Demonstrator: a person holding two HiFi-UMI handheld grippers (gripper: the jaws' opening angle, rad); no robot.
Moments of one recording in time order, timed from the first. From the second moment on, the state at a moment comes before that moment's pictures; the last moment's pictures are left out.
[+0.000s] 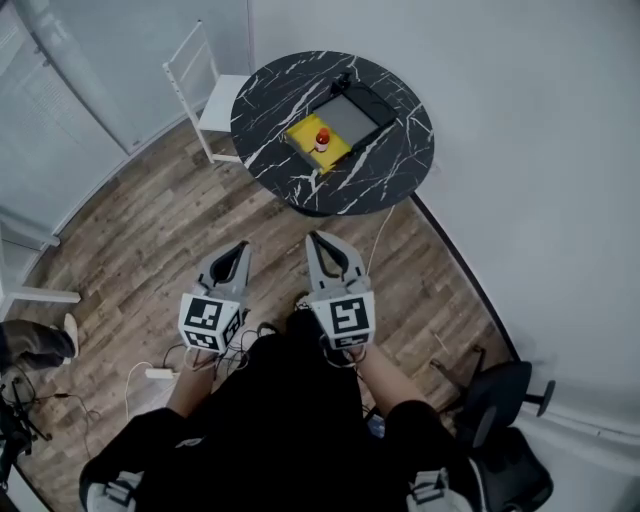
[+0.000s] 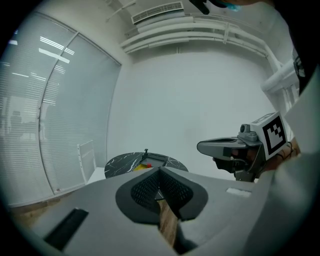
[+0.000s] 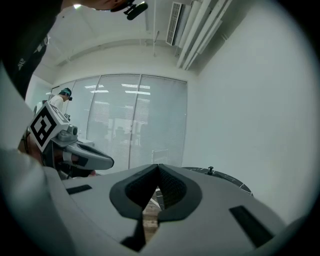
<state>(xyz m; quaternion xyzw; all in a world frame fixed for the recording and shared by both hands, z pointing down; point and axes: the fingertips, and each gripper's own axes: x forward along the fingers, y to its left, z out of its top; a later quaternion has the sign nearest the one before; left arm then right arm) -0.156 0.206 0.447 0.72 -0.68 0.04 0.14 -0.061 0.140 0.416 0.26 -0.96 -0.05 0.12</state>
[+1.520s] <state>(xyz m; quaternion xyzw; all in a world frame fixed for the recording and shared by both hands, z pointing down) -0.157 -0.079 0.572 0.78 -0.56 0.20 0.20 -0.034 -0.111 0.538 0.33 -0.93 0.06 0.15</state>
